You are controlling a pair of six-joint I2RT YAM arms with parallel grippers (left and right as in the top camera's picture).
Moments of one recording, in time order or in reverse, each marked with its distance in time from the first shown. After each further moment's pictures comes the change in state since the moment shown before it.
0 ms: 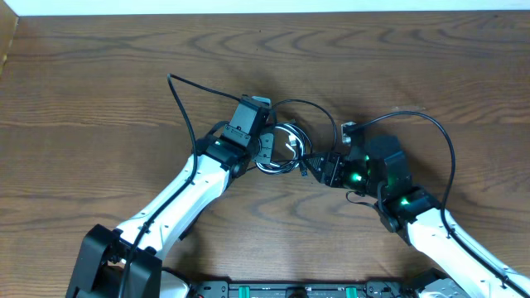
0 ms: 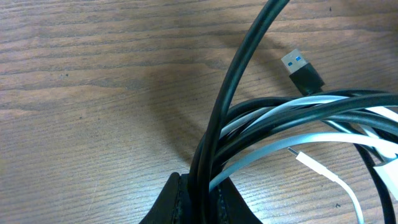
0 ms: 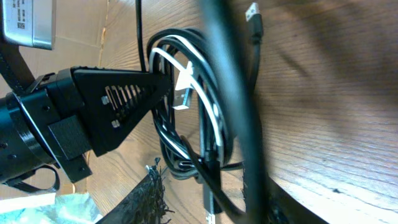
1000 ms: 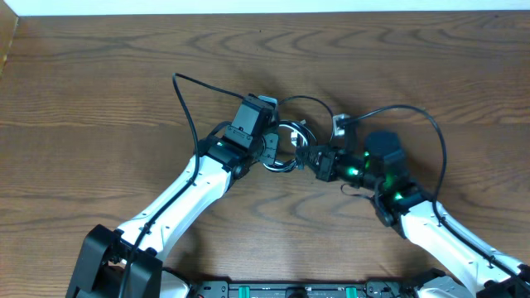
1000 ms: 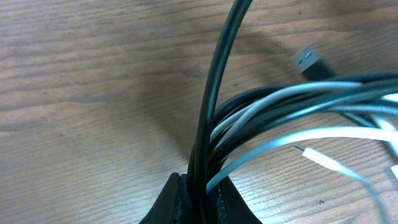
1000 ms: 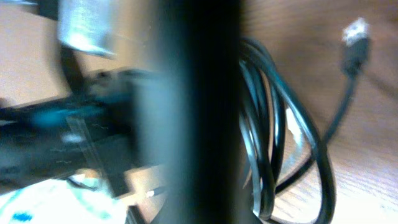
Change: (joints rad) left arm -0.016 0.000 0.000 0.034 0.039 0.047; right arm -0.034 0.087 -0.004 0.275 -0.165 -0.003
